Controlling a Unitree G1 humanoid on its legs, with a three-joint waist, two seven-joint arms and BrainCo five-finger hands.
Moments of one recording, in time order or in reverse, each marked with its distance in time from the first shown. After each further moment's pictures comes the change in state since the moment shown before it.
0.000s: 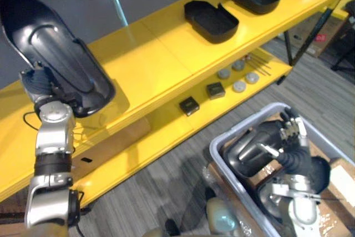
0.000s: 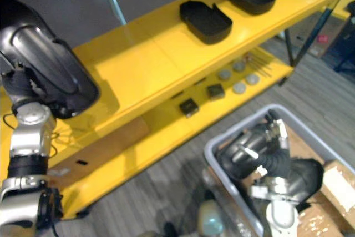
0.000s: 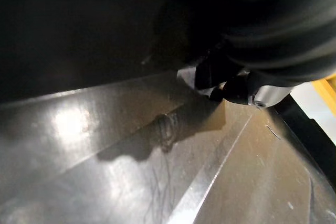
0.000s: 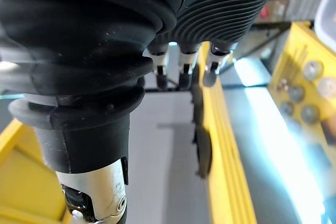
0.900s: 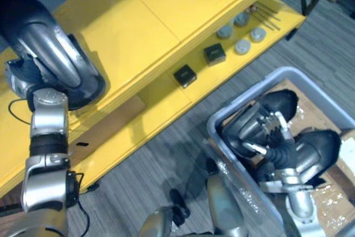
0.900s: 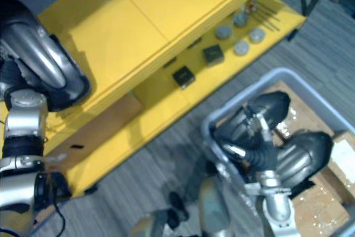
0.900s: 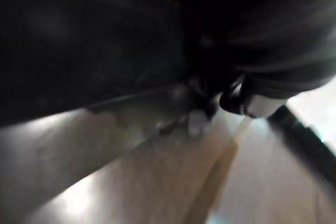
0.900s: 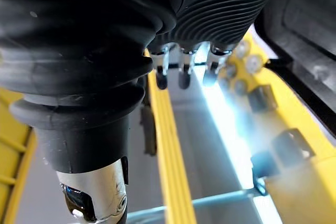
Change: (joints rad) left arm -0.132 0.065 -0.073 0.132 0.218 0.181 -0.035; right arm -0.045 -0.167 0.072 -0.015 0.107 0.040 0.014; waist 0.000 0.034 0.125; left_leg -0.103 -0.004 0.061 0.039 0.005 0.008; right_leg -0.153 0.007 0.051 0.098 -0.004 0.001
